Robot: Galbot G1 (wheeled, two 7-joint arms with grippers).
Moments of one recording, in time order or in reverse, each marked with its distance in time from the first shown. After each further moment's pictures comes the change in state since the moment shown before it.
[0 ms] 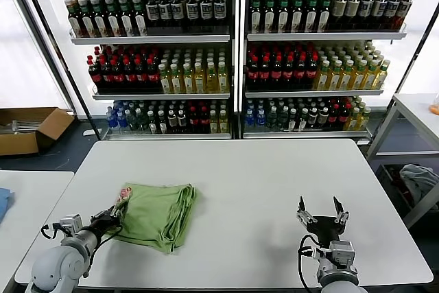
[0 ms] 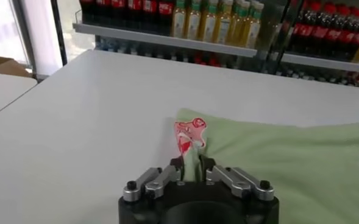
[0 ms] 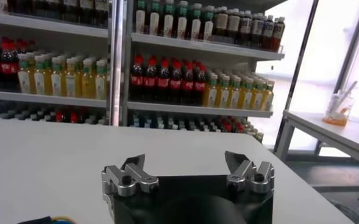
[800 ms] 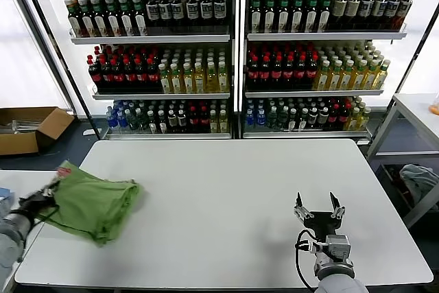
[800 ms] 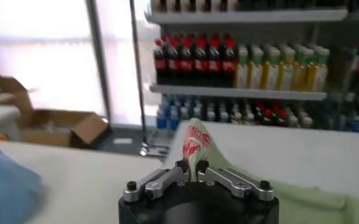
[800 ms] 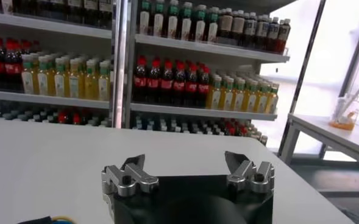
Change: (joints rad) left arm 0.026 0.186 -0.306 -0.032 -0.046 -0.015 -0.027; right arm 0.049 -0.017 -0.024 -0.035 0.008 -0.007 0.002
